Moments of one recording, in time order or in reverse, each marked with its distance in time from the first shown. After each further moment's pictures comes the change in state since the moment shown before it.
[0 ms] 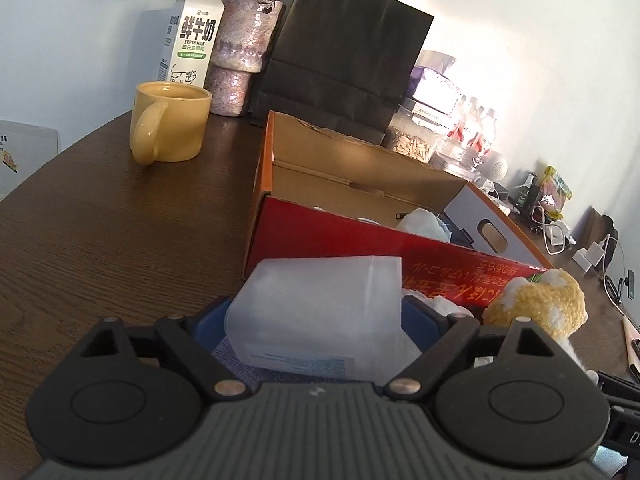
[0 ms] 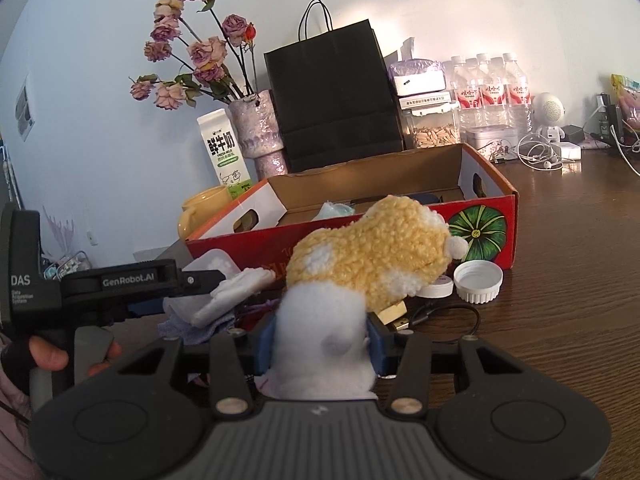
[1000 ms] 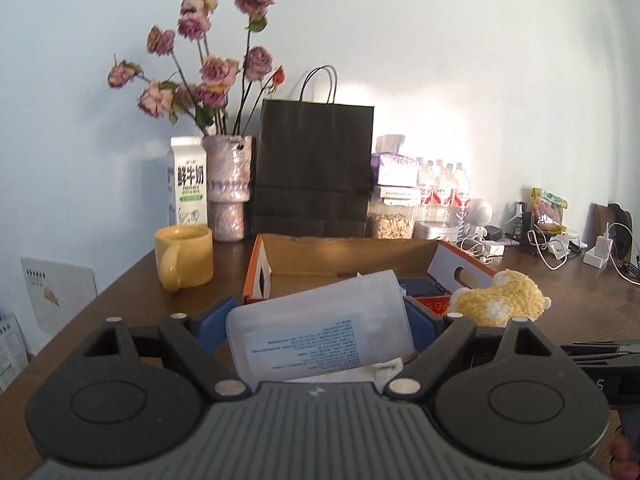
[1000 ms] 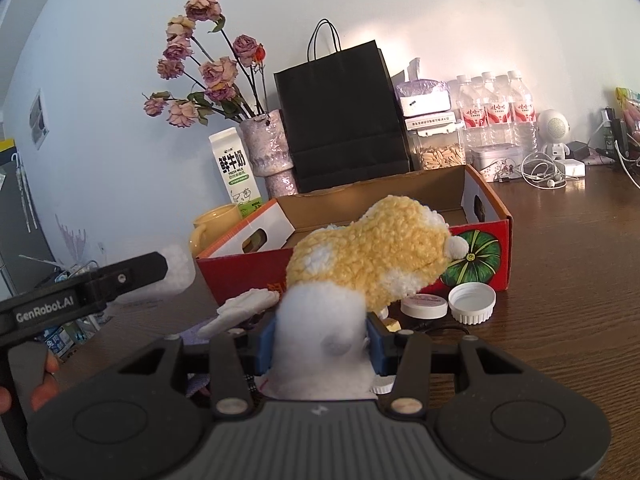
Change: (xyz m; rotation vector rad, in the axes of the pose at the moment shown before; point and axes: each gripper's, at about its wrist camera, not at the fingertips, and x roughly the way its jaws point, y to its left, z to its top) left arm -0.087 -0.074 -0.024 0.257 -0.333 0.111; right arm -0.016 -0.006 0.005 -0.019 -0.049 0.044
